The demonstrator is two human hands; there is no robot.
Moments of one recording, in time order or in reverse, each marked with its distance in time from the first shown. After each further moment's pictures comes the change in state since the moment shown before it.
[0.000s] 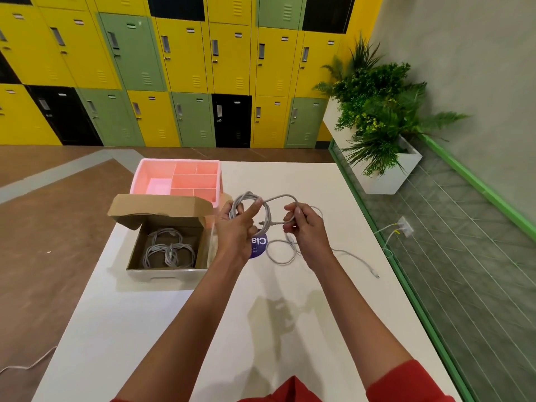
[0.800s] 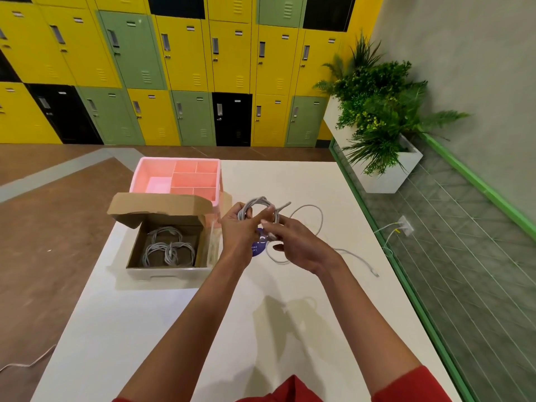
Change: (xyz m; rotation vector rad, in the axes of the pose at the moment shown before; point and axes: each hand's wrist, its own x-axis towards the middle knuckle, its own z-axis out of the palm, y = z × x) left_hand -0.008 -0.006 0.000 0.328 -0.027 0.058; right_hand -0.024 -0.037 0.012 -0.081 -0.472 0.331
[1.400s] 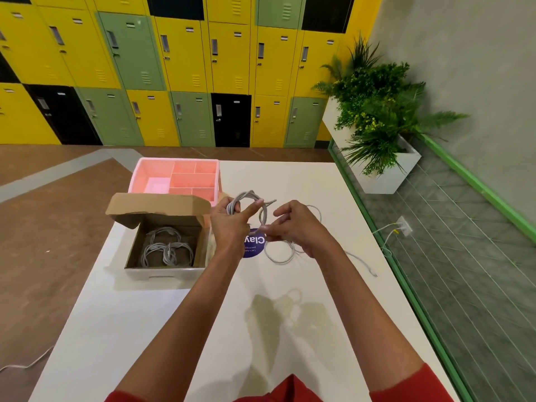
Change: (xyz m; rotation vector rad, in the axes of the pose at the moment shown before) left_hand 0.020 -0.004 -0.008 0.035 0.154 0.094; right_hand 0.005 -0.022 -0.002 -0.225 0.273 0.068
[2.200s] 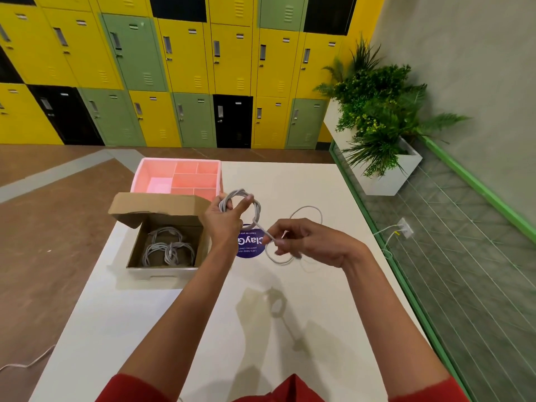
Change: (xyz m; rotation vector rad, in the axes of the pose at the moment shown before) left_hand 0.021 -0.008 -0.007 -0.018 0.047 0.052; right_hand -0.023 0.008 -0.032 -0.163 -0.499 -0.214
